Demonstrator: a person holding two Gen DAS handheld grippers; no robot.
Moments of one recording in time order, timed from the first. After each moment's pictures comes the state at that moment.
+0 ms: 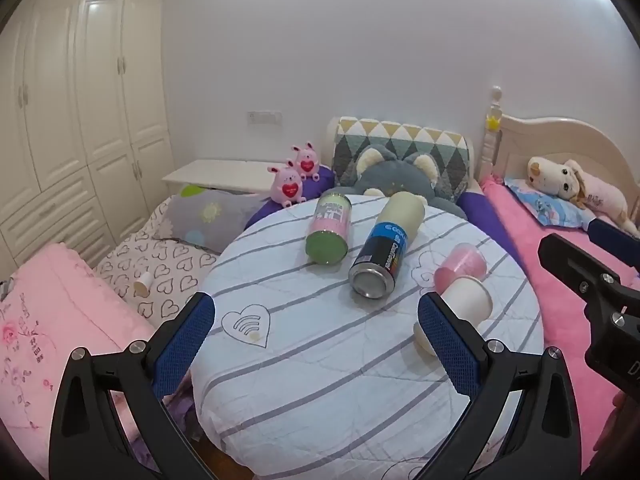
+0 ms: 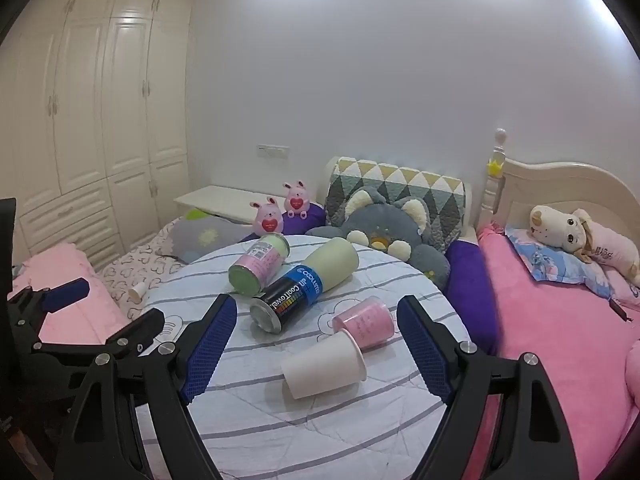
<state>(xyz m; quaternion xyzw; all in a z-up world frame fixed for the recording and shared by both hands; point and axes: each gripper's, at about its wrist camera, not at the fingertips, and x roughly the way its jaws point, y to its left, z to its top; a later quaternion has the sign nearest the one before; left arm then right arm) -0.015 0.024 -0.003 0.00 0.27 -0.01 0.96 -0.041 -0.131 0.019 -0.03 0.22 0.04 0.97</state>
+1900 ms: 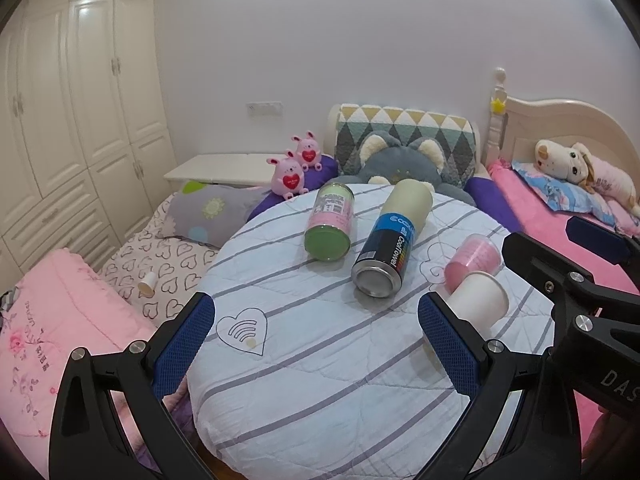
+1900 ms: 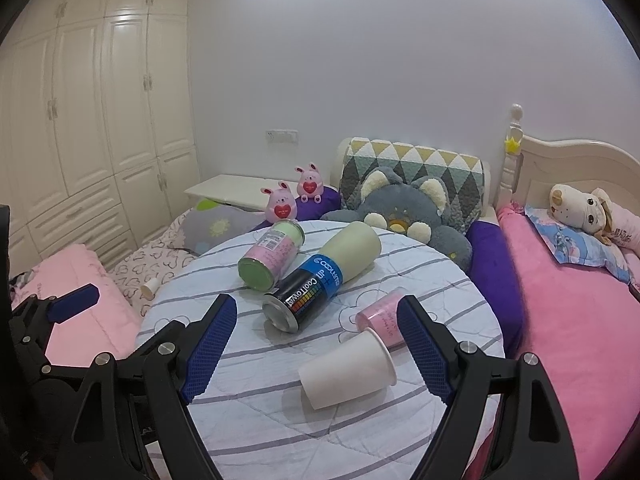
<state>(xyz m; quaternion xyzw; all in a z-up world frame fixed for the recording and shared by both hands) 0.015 0.012 -0.013 0.03 0.30 -0.01 0.96 -0.004 -0.125 0.004 -0.01 0.25 0.07 0.96</state>
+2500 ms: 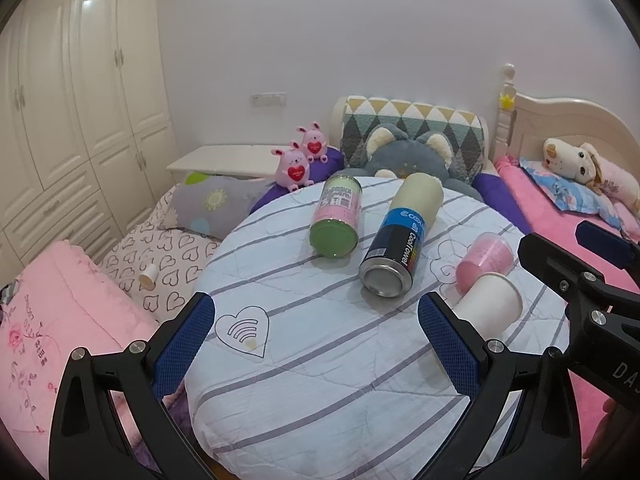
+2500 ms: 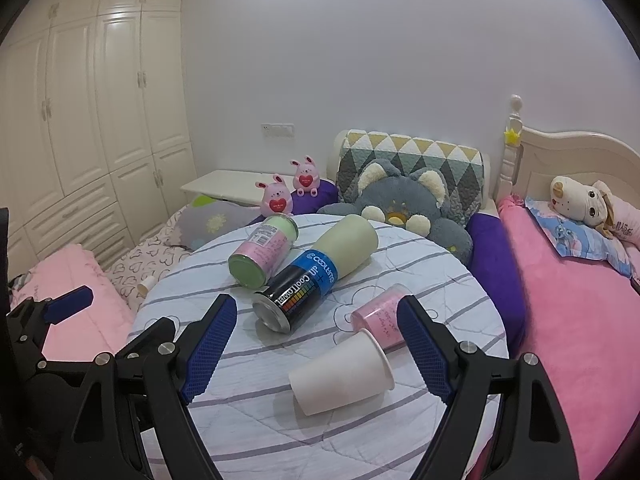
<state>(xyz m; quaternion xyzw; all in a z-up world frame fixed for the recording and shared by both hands) 0.032 0.012 -0.023 0.02 0.31 0.01 0.95 0.011 -0.132 -0.001 0.00 0.27 0.06 0.96</state>
